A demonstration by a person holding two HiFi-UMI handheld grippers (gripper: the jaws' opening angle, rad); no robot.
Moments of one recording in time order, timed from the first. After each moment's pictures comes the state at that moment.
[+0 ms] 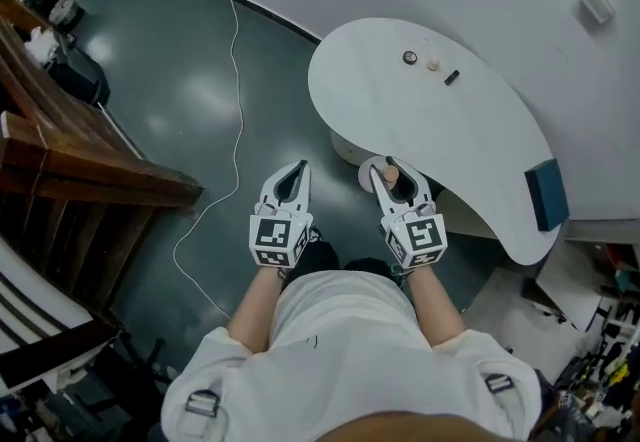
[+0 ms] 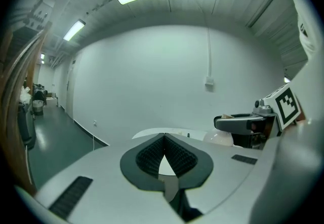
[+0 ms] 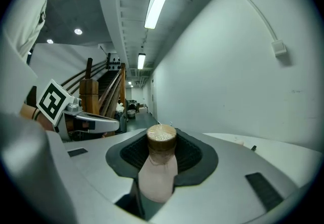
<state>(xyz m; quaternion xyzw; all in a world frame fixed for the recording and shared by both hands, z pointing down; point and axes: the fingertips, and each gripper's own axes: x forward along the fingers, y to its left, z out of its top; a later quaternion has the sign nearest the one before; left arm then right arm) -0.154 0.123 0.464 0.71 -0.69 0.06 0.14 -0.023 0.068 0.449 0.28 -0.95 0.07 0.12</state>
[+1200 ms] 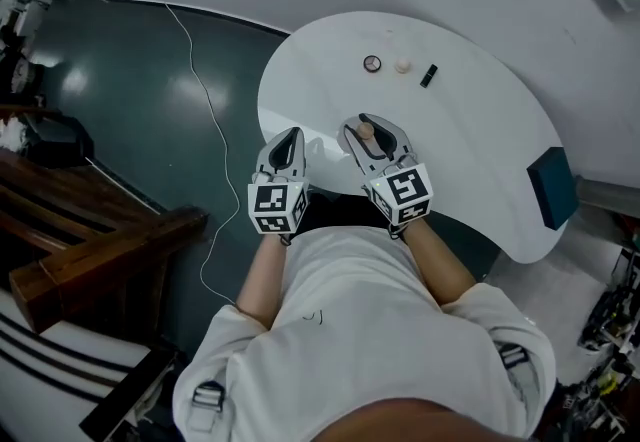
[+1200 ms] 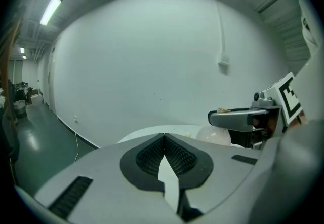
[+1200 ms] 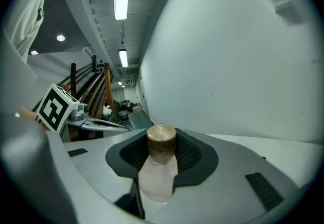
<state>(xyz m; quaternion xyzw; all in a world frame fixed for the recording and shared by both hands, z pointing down) -0.159 -0.176 0.529 0.74 -0.63 0.12 0.18 -0.057 -0.206 0.503 0.31 -0.93 0.14 0.12</state>
